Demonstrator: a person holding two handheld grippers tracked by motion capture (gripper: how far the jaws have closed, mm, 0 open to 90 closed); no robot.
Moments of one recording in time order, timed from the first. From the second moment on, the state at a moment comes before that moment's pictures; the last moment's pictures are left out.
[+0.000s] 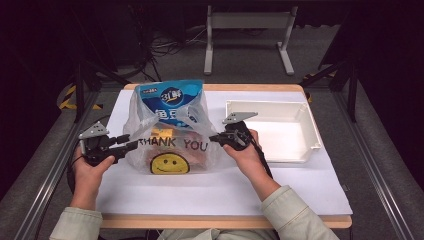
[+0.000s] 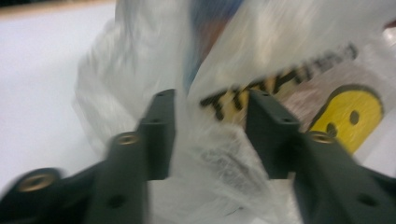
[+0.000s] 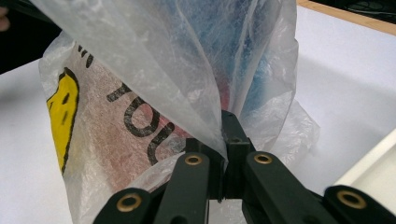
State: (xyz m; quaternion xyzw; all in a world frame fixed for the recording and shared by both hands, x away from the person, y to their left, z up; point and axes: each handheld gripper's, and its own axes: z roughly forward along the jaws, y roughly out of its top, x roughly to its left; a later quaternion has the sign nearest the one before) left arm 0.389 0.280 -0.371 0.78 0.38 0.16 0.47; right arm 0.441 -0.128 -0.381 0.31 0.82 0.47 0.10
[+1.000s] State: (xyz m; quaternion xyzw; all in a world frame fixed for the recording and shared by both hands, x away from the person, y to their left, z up) left arm 0.387 0.285 -0.341 0.71 0.45 0.29 0.46; right arm 0.441 -0.120 -0.371 0.30 0.82 0.47 0.10
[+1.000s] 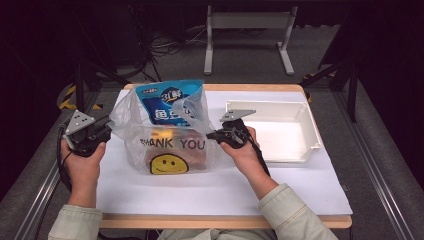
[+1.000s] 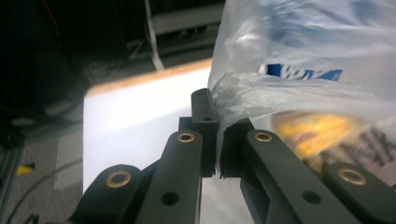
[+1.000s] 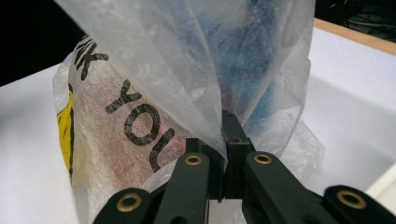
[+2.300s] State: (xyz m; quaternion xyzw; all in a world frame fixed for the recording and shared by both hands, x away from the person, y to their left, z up) left arm 0.393 0.294 -0.385 0.75 0.47 0.17 0.43; right arm 0.430 -0.133 -0.383 0.30 0.82 0.48 0.08
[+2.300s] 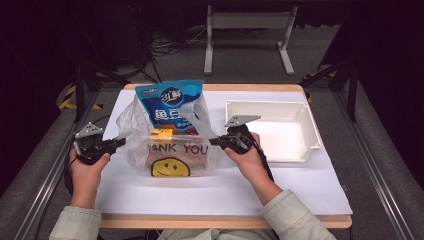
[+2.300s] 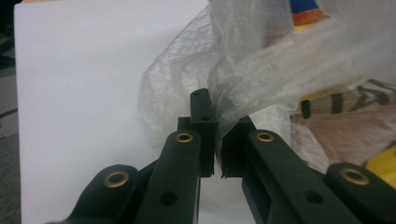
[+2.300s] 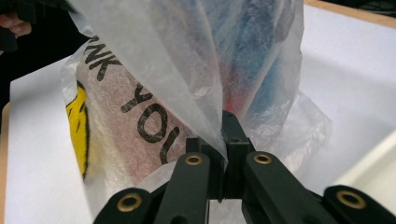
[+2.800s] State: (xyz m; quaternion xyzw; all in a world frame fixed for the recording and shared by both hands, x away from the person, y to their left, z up) left arm 0.386 0.287 -0.396 0.78 0.45 0.13 0.41; right arm 0.417 -0.148 -0.400 0.32 0.83 0.45 0.06
